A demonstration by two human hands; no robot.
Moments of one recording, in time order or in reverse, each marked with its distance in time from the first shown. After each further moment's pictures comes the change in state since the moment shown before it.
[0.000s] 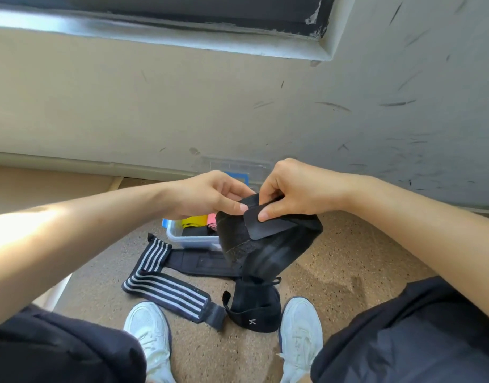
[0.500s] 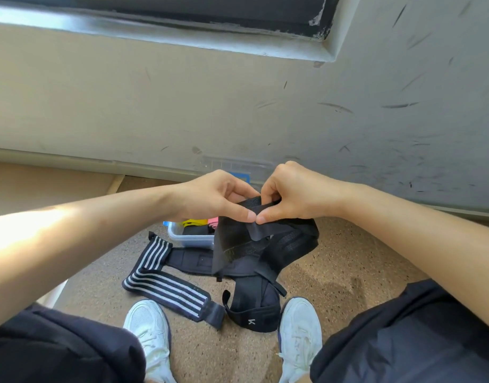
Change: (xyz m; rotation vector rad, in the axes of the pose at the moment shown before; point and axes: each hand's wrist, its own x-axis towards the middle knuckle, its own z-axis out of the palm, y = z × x) left_hand -0.002 -0.001 0.007 0.075 0.090 0.024; right_hand 0.005 0.004 0.013 -0.068 0.082 0.059
